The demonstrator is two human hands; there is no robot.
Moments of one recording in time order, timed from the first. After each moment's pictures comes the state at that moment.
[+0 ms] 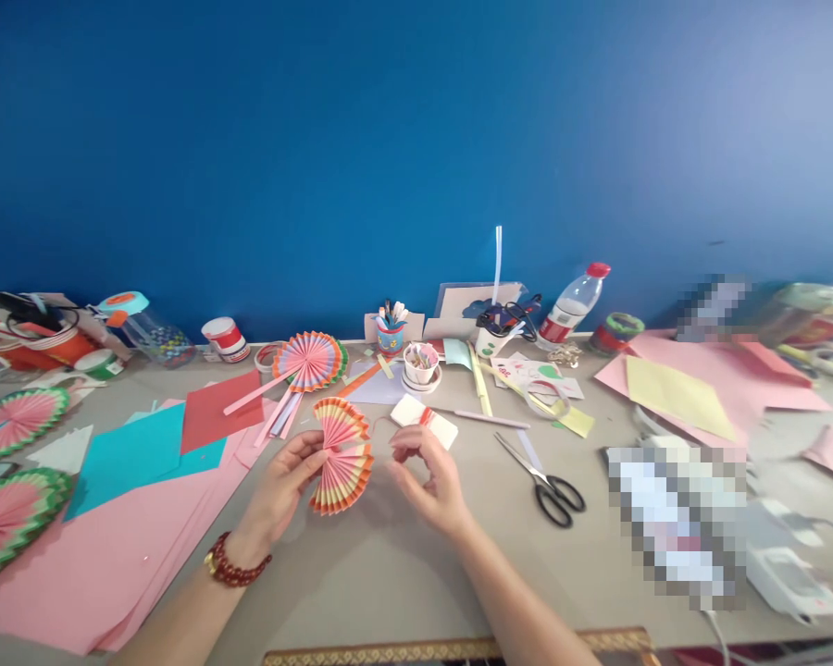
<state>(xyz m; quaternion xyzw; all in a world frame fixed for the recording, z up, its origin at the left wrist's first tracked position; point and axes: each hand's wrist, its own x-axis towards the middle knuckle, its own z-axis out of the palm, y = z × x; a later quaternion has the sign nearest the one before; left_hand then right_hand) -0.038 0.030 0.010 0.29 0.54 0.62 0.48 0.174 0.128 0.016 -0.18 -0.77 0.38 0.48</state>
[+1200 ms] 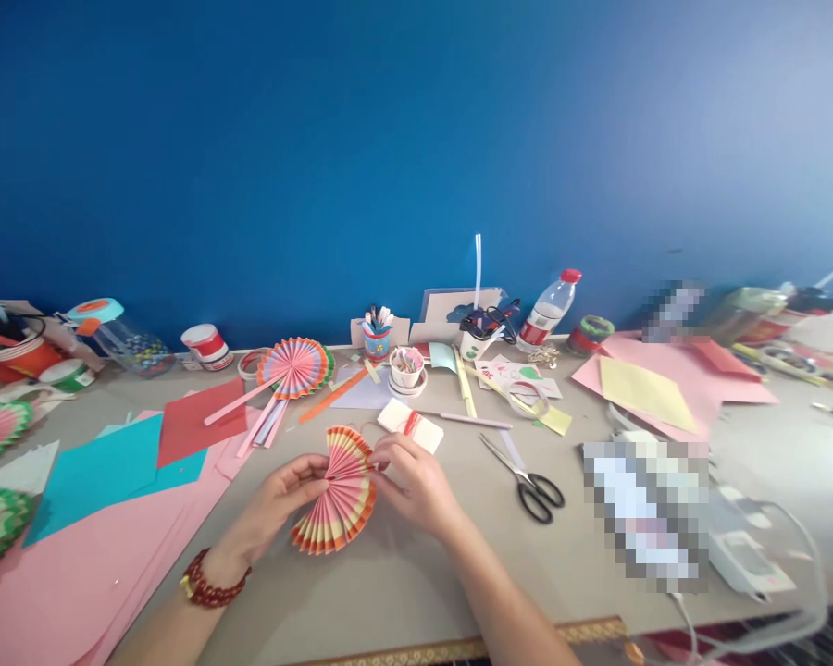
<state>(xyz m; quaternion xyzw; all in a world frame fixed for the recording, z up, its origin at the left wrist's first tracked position) -0.033 0.027 0.020 0.38 0.54 0.50 0.56 0.181 0.135 0.017 -0.16 -0.86 0.30 0.39</state>
